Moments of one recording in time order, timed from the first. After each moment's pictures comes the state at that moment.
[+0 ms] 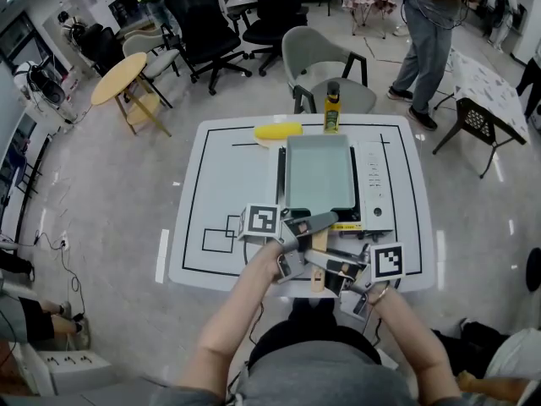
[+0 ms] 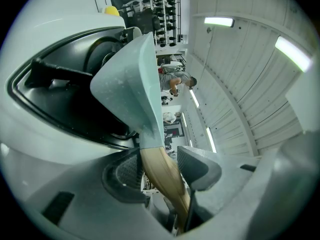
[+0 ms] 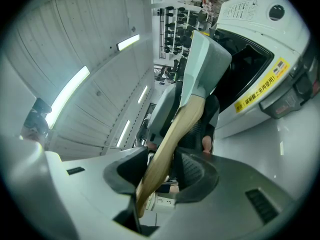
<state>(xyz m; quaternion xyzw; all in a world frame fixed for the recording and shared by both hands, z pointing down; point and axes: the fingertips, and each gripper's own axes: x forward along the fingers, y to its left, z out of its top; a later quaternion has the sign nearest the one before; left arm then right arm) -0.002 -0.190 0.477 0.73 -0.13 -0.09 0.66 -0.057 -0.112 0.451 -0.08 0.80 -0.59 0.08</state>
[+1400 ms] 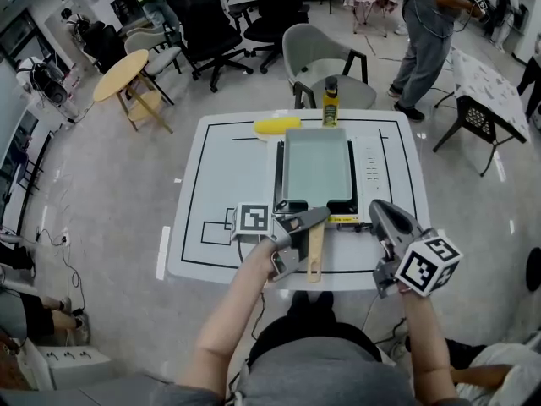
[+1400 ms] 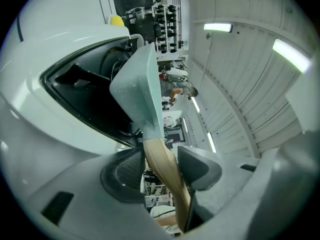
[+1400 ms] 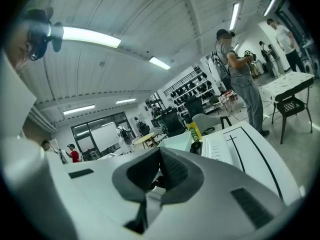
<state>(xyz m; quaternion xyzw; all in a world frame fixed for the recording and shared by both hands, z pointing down) -0.016 -0.184 0.481 0.72 -0.16 -0.12 0.66 0.078 -0.173 0.389 -0.43 0.86 -0.25 0.02</state>
